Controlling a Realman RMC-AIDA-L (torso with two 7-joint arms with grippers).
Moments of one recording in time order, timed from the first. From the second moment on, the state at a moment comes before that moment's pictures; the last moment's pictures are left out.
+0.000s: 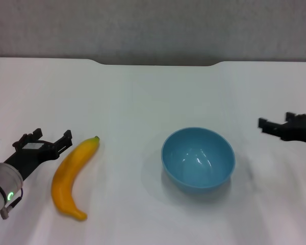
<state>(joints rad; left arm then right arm) -0.35 -2.03 -1.31 -0.46 0.01 -0.61 2.55 0.22 2.00 1.70 1.15 -1.86 0.63 -1.00</state>
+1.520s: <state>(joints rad) -0.37 -2.03 -1.31 -0.46 0.01 -0.60 2.55 0.58 2.01 1.61 0.84 -2.17 0.79 -0.62</state>
